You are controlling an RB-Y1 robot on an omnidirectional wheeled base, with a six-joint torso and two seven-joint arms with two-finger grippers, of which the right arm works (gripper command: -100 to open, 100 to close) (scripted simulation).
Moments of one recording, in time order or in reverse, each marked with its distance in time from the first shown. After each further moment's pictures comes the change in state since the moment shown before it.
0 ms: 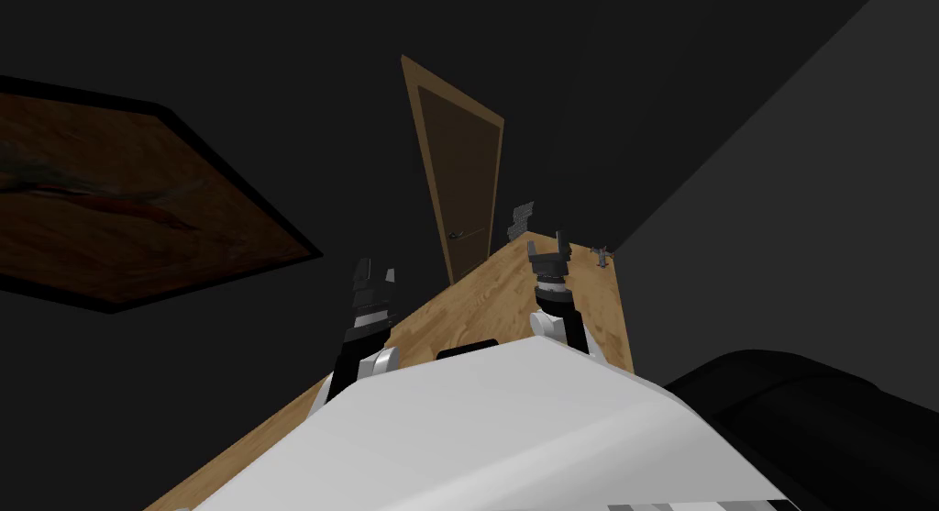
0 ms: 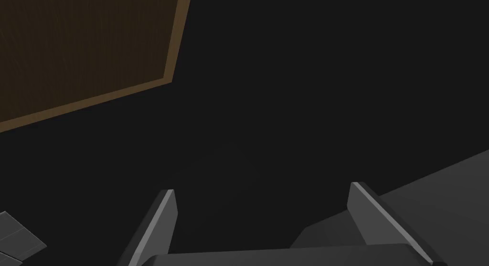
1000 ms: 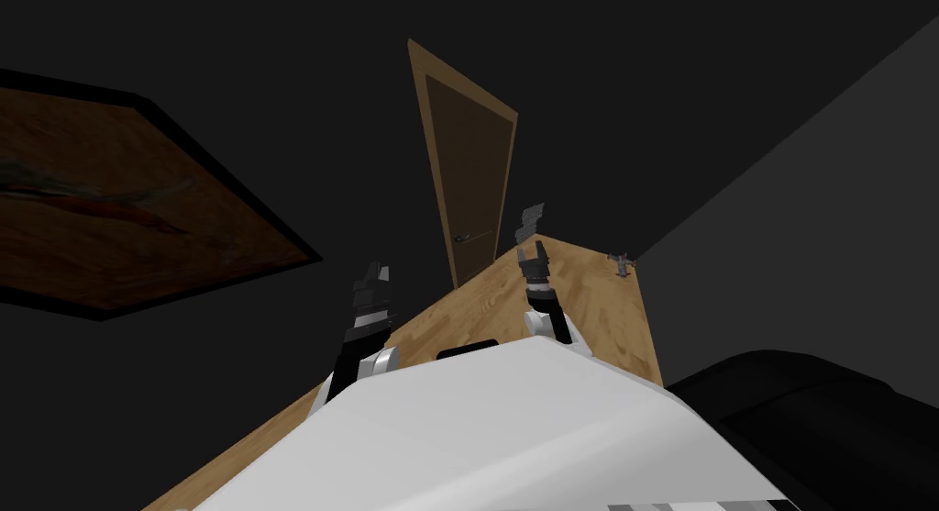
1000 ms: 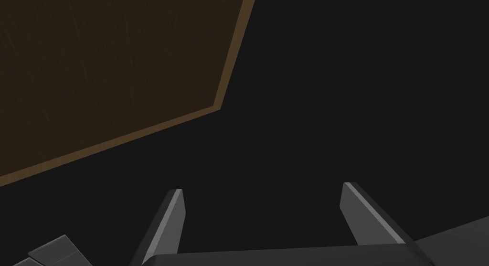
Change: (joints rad) arm -0.077 -0.052 0.010 0.206 0.041 -0.034 -0.043
